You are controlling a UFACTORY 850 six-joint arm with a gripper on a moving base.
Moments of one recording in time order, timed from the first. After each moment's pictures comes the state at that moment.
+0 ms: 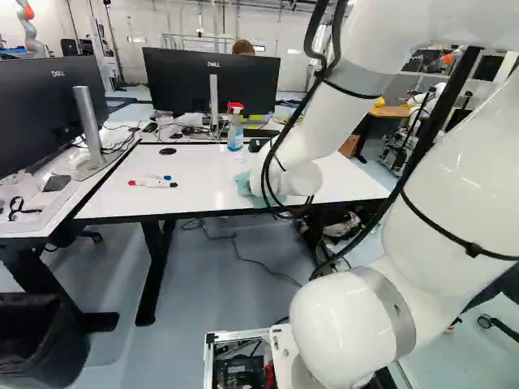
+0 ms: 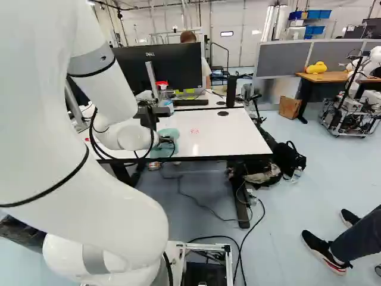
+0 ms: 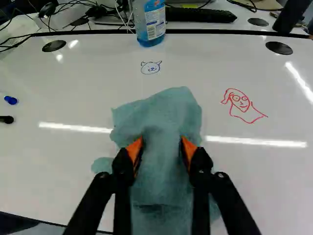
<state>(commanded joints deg) 9.4 3.7 -19.4 3.2 30.5 0.0</state>
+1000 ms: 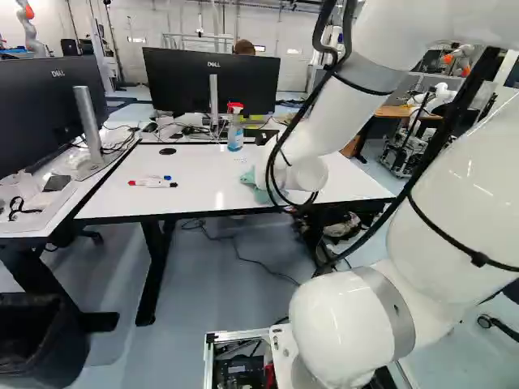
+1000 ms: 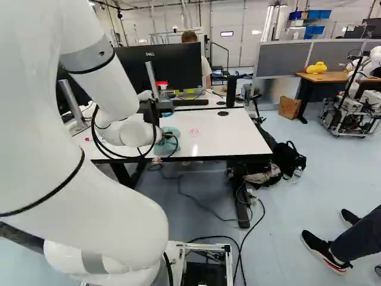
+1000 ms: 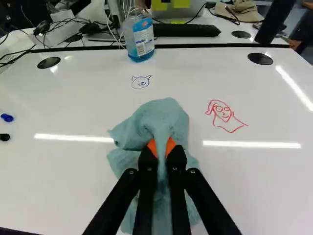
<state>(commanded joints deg) 5.9 6.0 -20.6 3.2 30.5 0.0</state>
